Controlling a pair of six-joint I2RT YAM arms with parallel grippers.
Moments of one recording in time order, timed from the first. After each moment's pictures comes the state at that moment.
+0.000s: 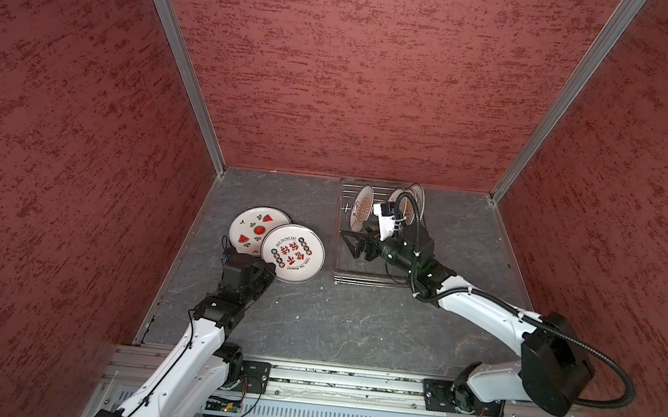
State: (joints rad) left arm -0.19 0.71 0.35 -0.27 0.06 -1.12; right arm 0.68 1.43 0.88 0.39 -0.24 0.40
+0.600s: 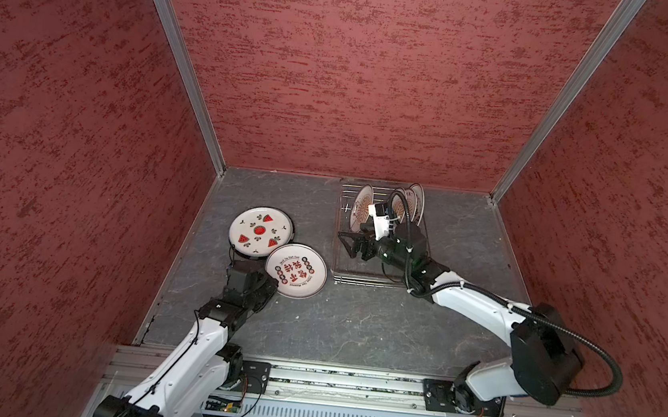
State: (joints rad) left arm -0.20 0.76 0.27 -0.28 0.13 -1.16; right arm 0.68 1.49 0.90 0.37 -0.23 0.40
